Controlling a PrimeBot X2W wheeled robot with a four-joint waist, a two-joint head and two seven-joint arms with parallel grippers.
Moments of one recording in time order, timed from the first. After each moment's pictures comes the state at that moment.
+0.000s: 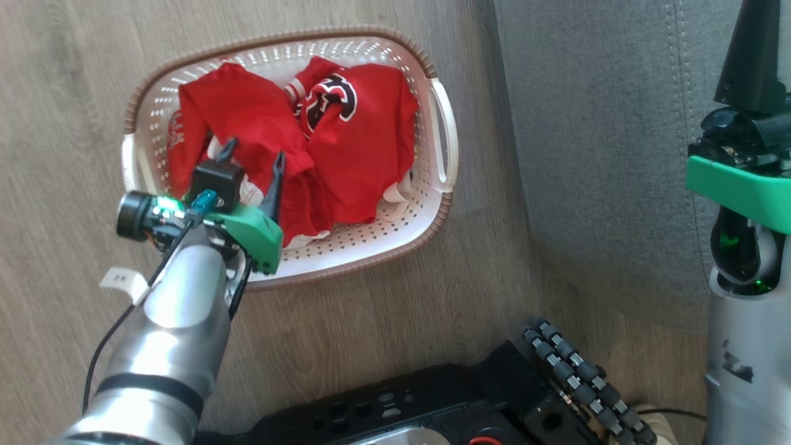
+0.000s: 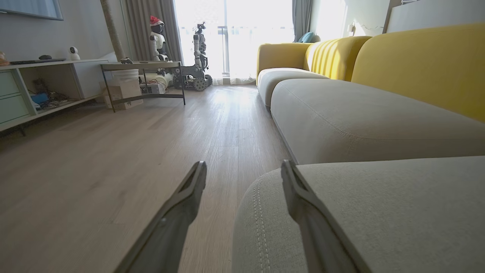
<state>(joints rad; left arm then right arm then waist) -0.85 0.04 -0.31 1.07 -0.03 -0.05 -0.25 -0.49 -0.05 -0.05 -0.24 0.22 0.12 -0.26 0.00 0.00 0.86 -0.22</state>
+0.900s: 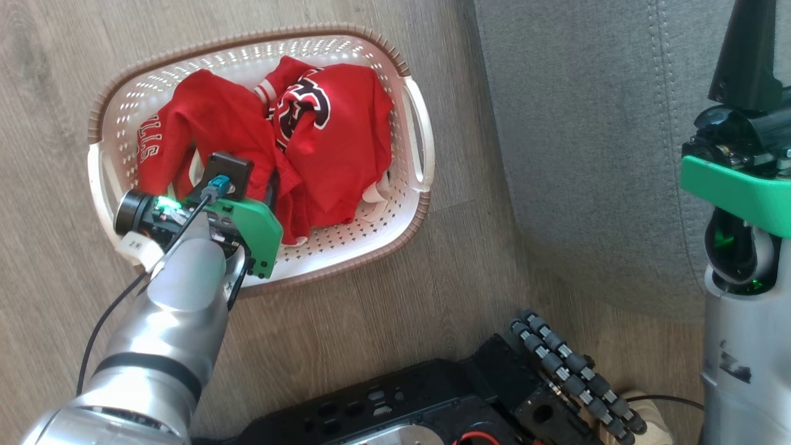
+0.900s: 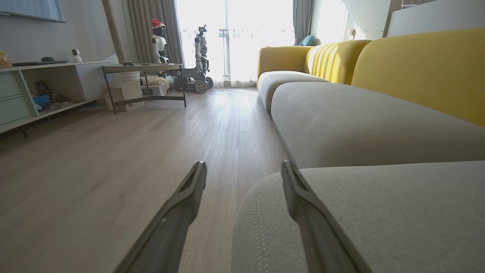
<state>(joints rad) -0.96 0.04 -0.41 1.26 -0.04 -0.01 -0.13 -0.50 -0.05 -0.02 -0.27 0.24 0.12 -0.26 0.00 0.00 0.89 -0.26</state>
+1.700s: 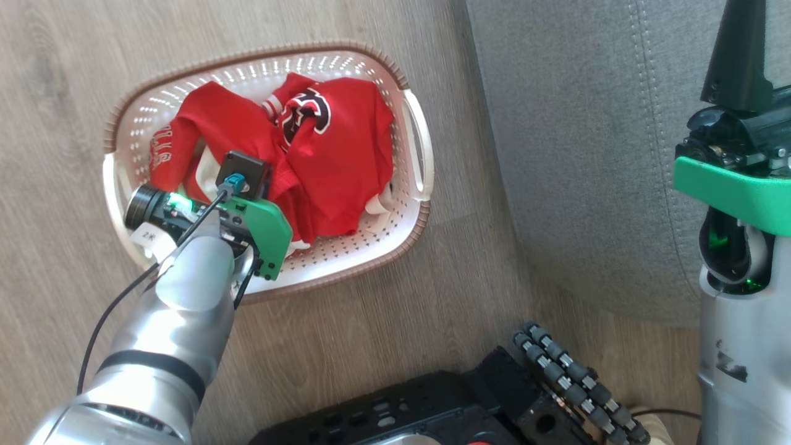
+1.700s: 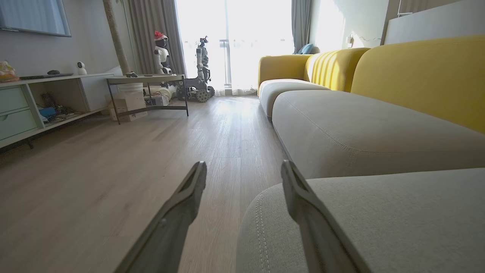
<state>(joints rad) -0.96 0.04 -0.48 1.25 -0.07 -0.01 -0.08 -0.50 -0.05 -0.01 -0.25 0.25 0.12 -0.26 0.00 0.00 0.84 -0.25</state>
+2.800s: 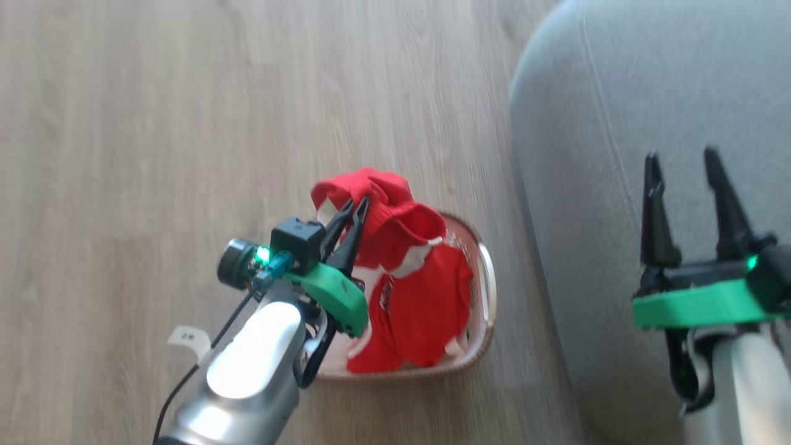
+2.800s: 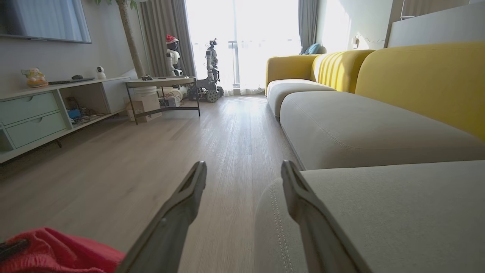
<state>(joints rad) -0.66 0.04 -0.67 0.70 -0.40 0.02 -0.20 -0.15 -0.05 -0.09 -0.01 0.13 0.12 -0.26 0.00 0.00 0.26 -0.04</state>
